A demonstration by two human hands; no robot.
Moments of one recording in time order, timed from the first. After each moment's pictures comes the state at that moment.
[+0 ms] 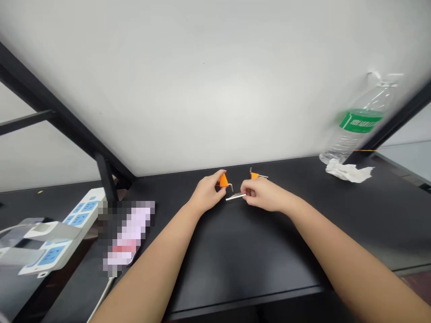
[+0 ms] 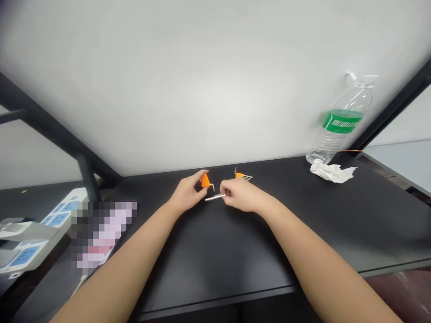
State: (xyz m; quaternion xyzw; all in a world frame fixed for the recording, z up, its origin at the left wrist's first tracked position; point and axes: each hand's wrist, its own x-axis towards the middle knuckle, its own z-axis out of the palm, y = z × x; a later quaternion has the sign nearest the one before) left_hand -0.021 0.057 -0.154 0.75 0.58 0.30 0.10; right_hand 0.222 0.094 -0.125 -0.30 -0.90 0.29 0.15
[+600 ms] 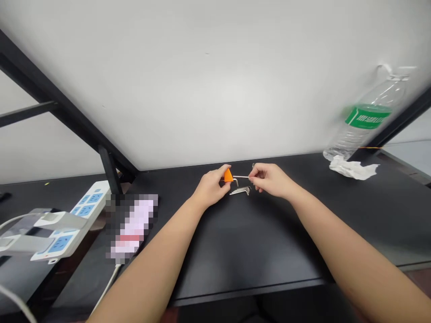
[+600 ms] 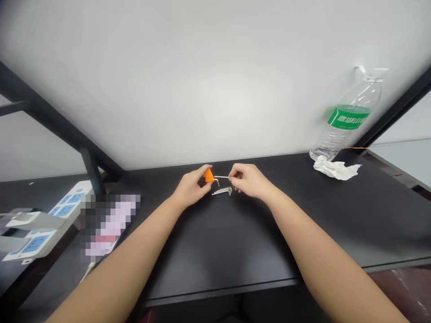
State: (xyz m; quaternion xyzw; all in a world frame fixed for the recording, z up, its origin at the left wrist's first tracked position) left_hand -0.016 0.054 -0.154 0.77 0.56 0.30 0.07; right_hand 0.232 0.107 -0.127 -0.37 -0.77 0.45 0.26
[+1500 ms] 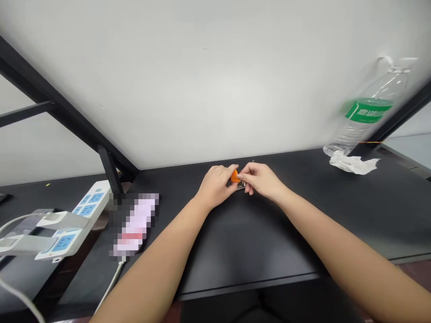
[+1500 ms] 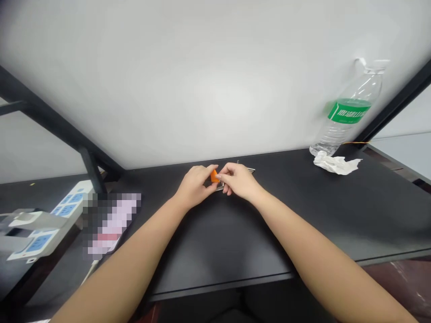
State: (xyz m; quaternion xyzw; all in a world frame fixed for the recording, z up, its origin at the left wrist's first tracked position) left_hand -0.002 0.051 -0.150 0.82 0.49 0.28 -0.05; right_hand 0.201 0.090 -0.132 -0.38 -0.70 0.53 0.30
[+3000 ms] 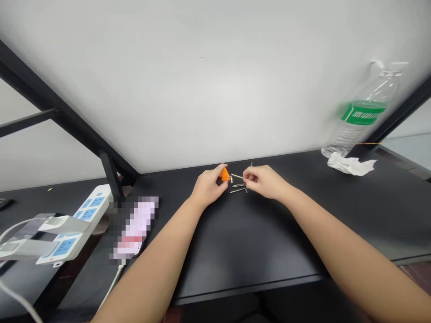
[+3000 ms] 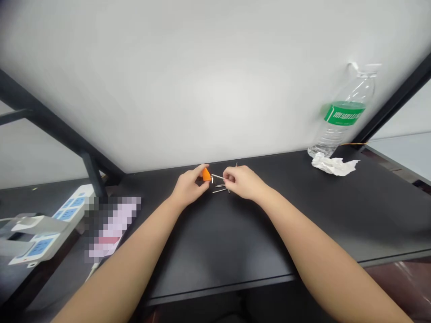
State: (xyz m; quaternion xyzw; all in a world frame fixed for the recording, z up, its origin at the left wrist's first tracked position) left_hand -0.020 0.055 -0.157 0.75 0.60 0.29 0.00; right_hand 0.222 0.103 -0.129 -0.35 -0.87 0.26 0.23
